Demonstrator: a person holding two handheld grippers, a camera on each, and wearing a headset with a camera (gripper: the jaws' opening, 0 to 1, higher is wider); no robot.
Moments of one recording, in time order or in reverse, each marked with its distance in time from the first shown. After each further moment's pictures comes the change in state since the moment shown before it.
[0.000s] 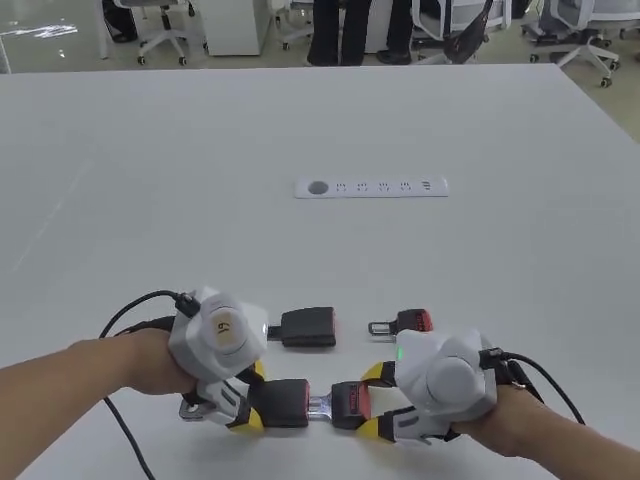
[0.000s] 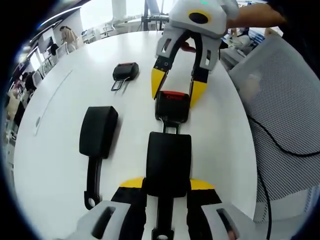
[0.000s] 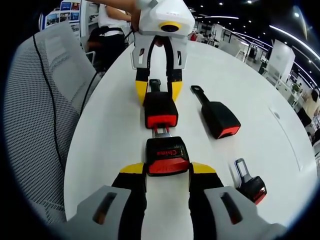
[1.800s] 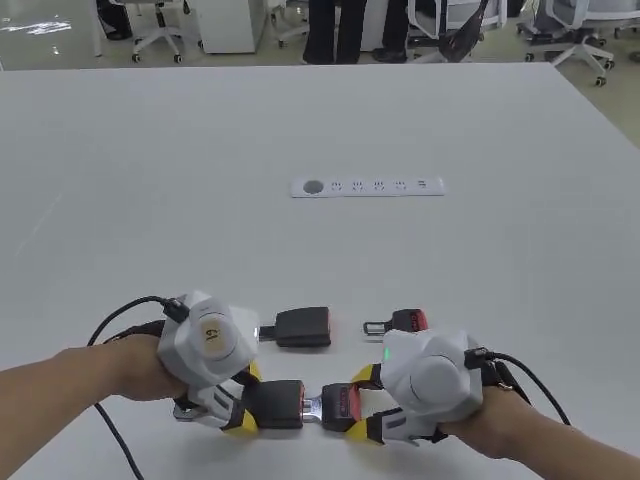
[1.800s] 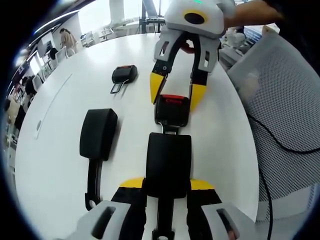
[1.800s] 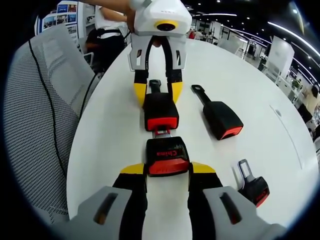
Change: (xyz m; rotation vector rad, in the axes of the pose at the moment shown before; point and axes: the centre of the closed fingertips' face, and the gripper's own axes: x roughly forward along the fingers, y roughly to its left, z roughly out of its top) left arm -0.001 -0.003 0.005 0.025 -0.020 0.011; right arm 0.004 0.002 0.004 0.033 0.015 0.003
